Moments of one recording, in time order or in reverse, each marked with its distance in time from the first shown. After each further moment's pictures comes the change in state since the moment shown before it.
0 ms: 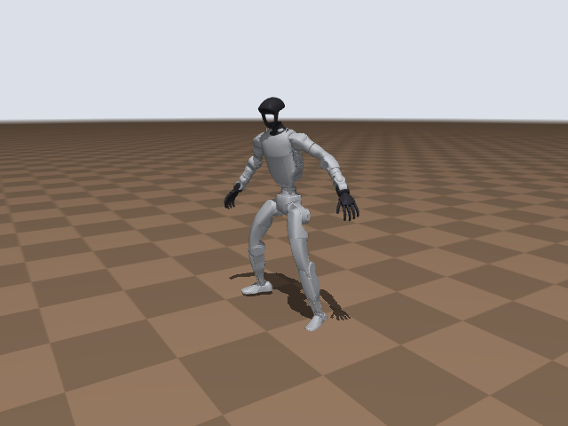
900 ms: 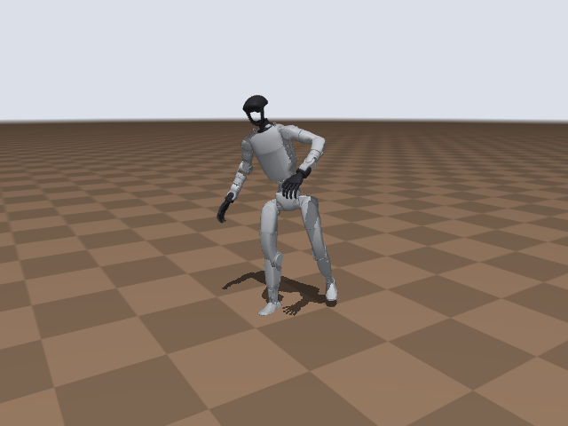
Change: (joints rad) left arm -0.285 0.153 -0.504 -0.760 -0.017 -0.077 -0.010; right arm 0.048 -0.037 0.098 -0.280 -0.054 -0.004 -0.045; waist -0.559 0.095 -0.162; left_leg -0.023 -0.210 -0.265 0.269 -0.105 0.093; right_leg 0.193 0.261 -0.077 -0.517 -0.185 0.053
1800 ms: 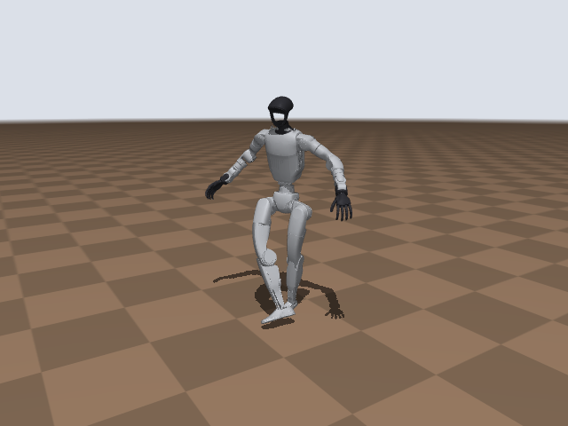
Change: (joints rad) left arm 0.087 0.014 0.324 0.591 0.032 0.072 -0.057; right arm -0.044 -0.053 -0.006 0.062 0.372 -0.085 0.003; waist 0.314 -0.160 0.231; left_leg 0.092 -0.176 -0.070 -0.397 0.134 -0.098; right_leg -0.237 0.343 -0.426 0.362 0.158 -0.026
